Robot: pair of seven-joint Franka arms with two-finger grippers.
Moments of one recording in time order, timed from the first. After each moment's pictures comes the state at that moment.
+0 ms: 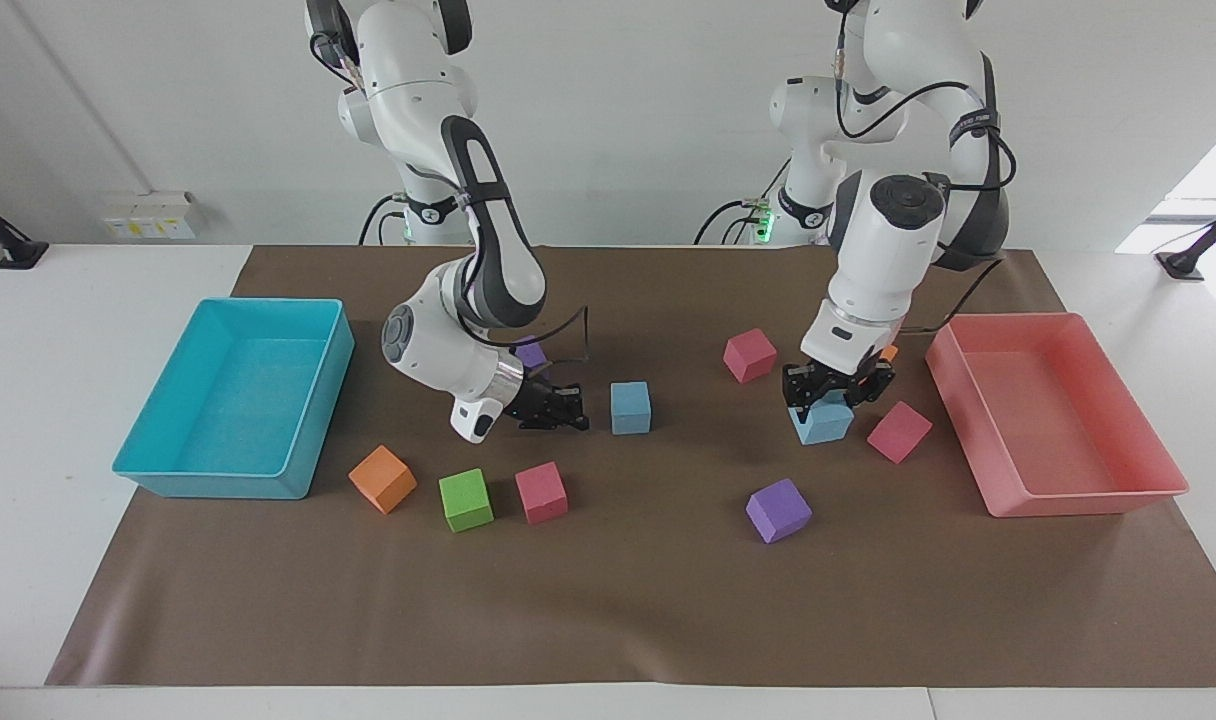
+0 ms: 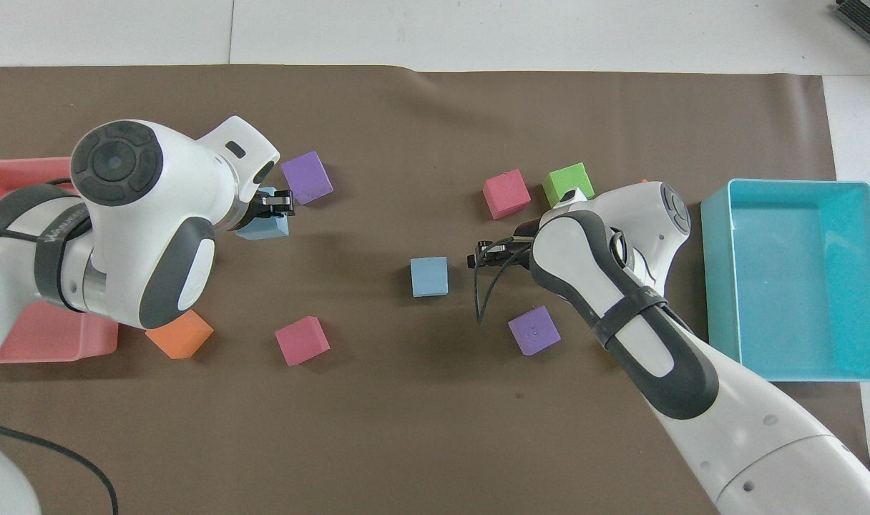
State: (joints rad) left arm -0.26 0.19 -0.11 -1.83 0.07 2.16 -0.36; right arm 0.36 0.43 -0.05 -1.90 0.94 2.25 -0.38
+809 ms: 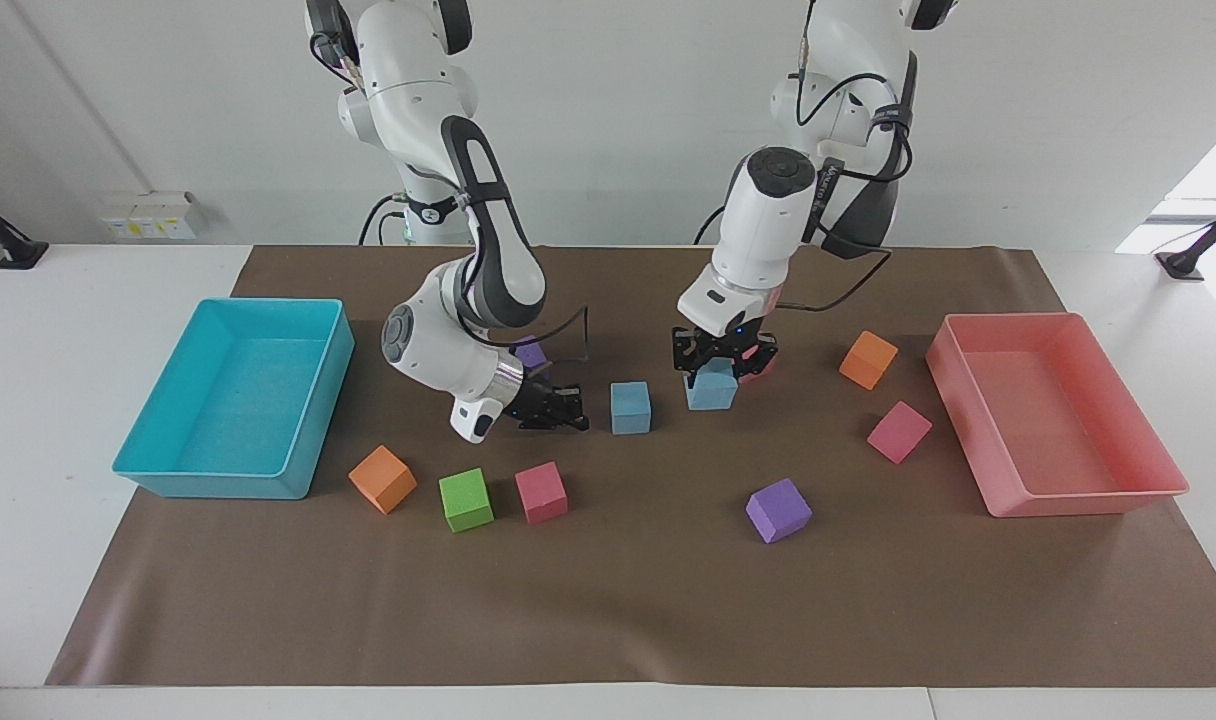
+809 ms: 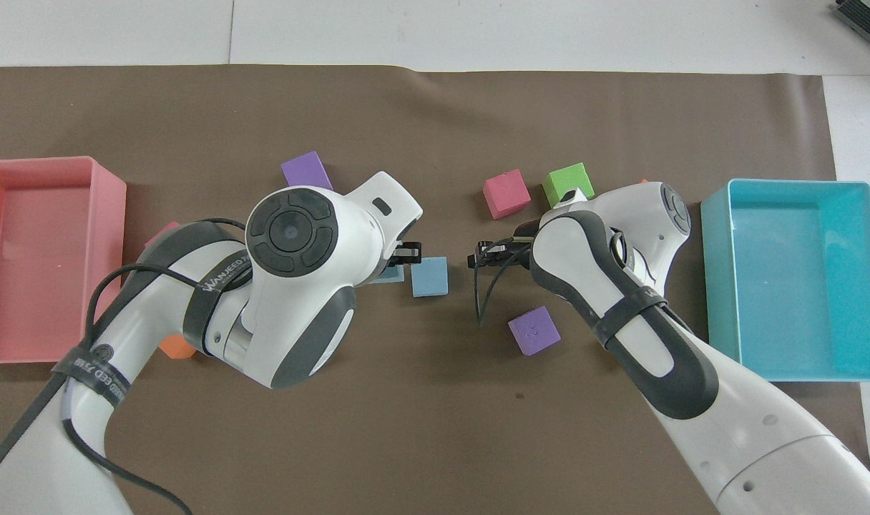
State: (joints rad) left arm -0.50 0.21 -0.12 -1.80 -0.02 2.17 -0.53; right arm 0.36 0.43 -0.05 -1.90 0.94 2.25 -0.38
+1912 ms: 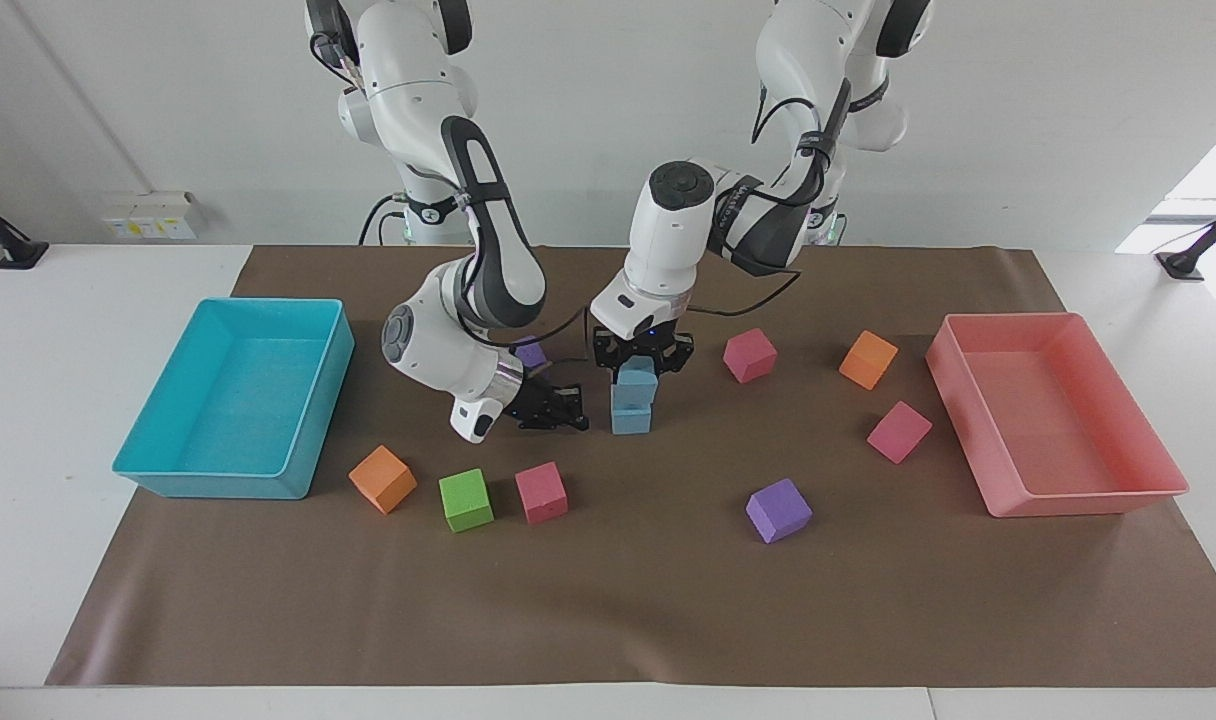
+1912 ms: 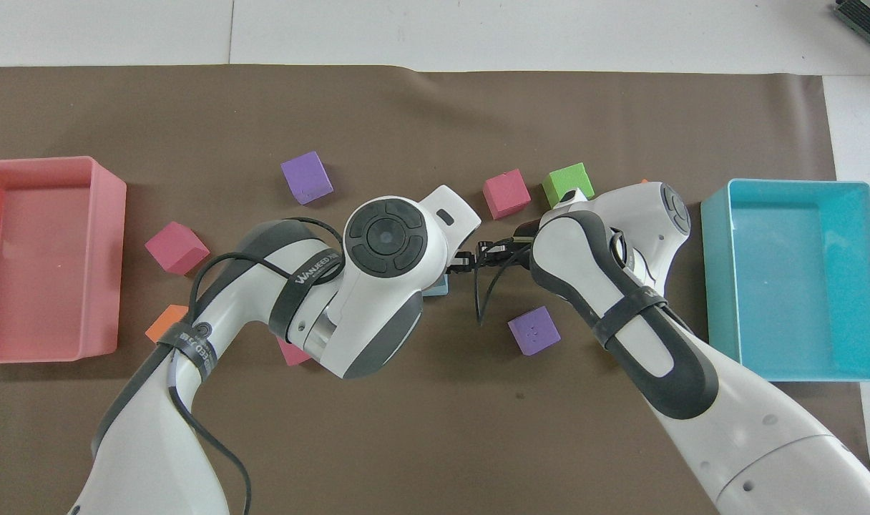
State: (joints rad) left arm -0.59 0.35 -0.11 -1.70 0.00 2.17 -0.61; right arm 0.36 0.43 -0.05 -1.90 0.94 2.25 -0.38
